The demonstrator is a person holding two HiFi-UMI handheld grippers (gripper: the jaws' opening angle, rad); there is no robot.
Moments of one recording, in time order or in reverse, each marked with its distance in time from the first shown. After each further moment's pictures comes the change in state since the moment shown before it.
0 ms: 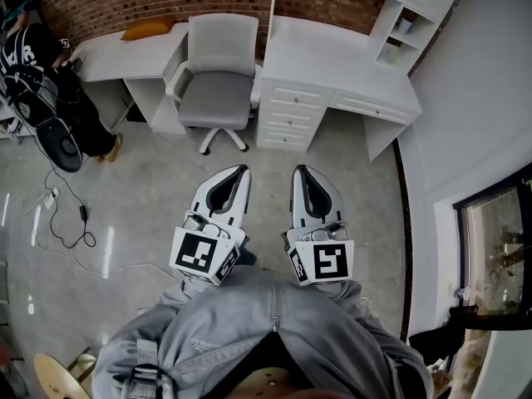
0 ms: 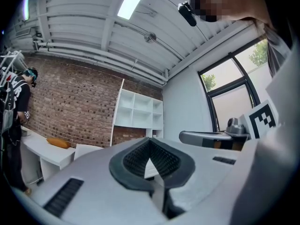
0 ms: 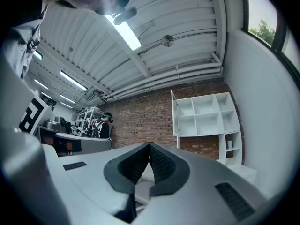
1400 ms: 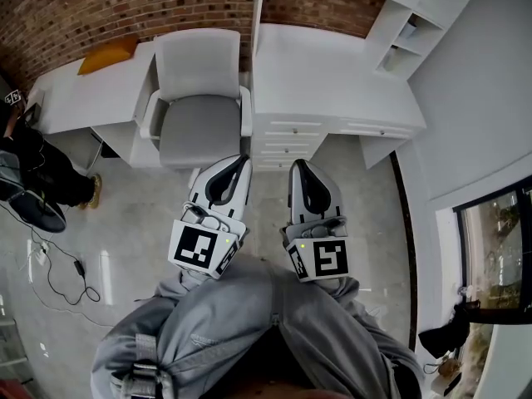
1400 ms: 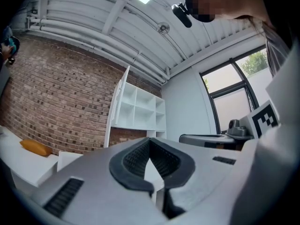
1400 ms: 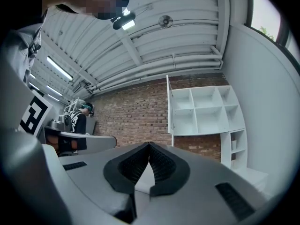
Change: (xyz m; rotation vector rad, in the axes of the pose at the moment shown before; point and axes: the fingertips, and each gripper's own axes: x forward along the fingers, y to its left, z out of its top) left arm 0.234 0.210 -0.014 -0.004 -0.016 -0.156; right arm 0.285 -0.065 -0.065 -0.016 0.018 -0.124
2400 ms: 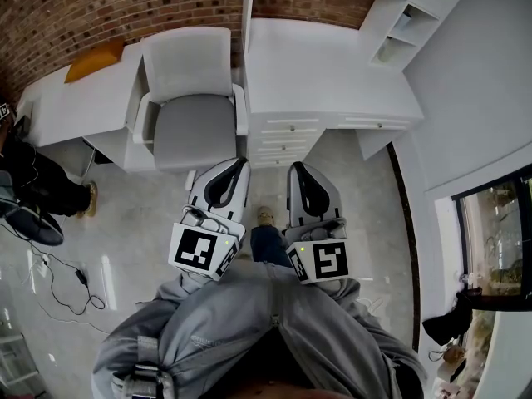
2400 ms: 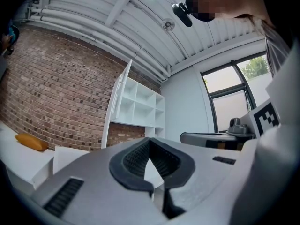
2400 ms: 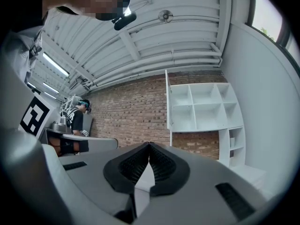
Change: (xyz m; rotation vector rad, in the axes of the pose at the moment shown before) left arm 0.021 0.025 -0.020 -0.036 0.041 -0.039; right arm 0.026 -0.002 -0.018 0.004 0.043 -0.033
